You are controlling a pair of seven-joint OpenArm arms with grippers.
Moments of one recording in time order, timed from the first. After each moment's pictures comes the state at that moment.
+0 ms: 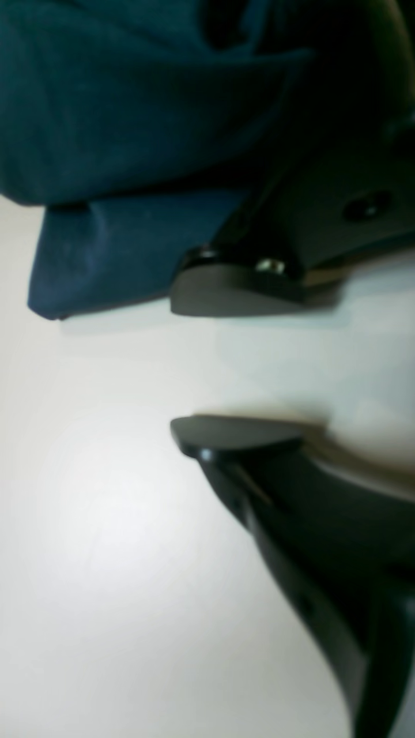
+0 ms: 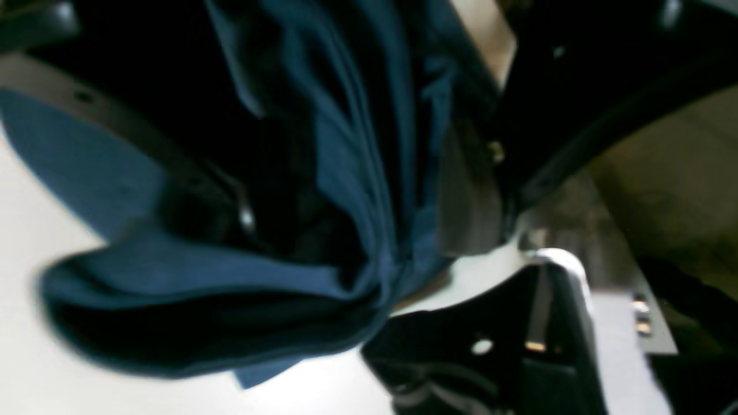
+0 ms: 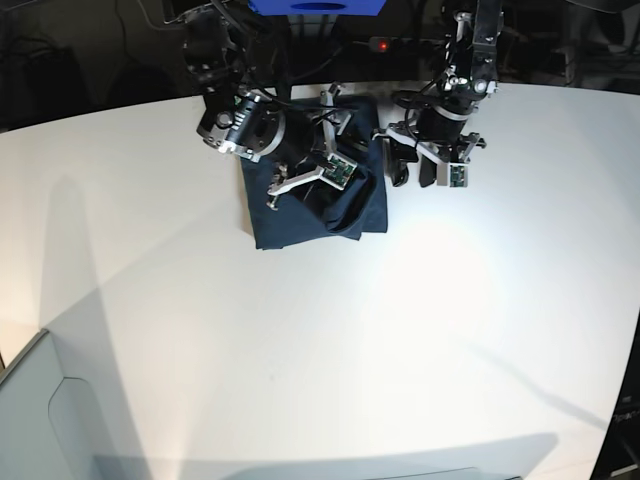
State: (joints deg) left arm 25.8 -9.3 -0.4 98.1 -20.0 -5.6 21.3; right arm -14.7 -3.3 -16.3 105.7 -6.1 47.3 -40.4
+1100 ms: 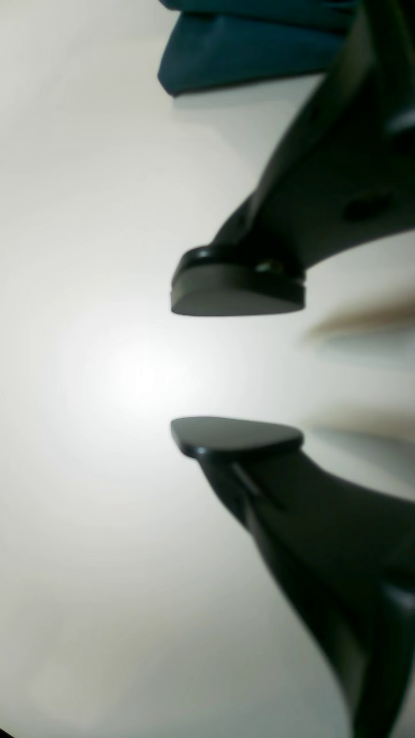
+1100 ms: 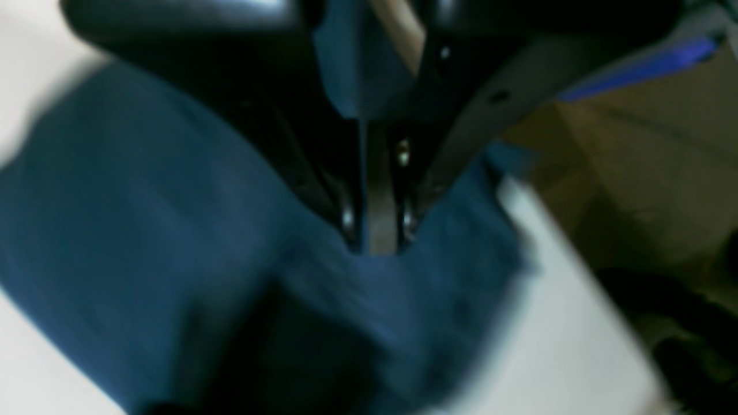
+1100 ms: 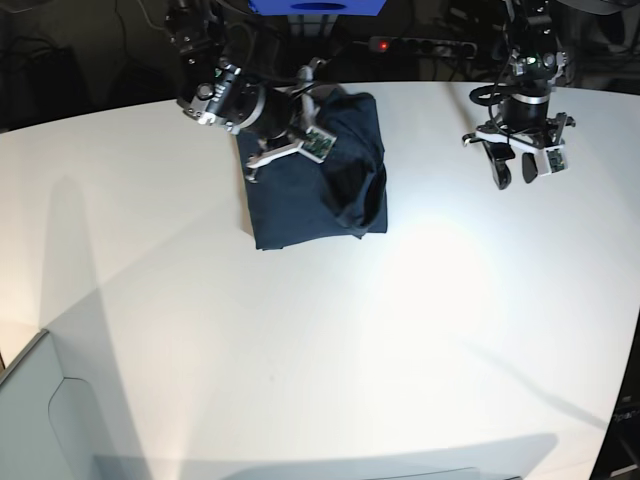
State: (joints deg) left arm 31.8 -8.3 -21.1 109.1 -19.9 -5.3 21.7; right arm -20.8 -0.6 -16.3 109.5 -6.1 47.3 -40.4
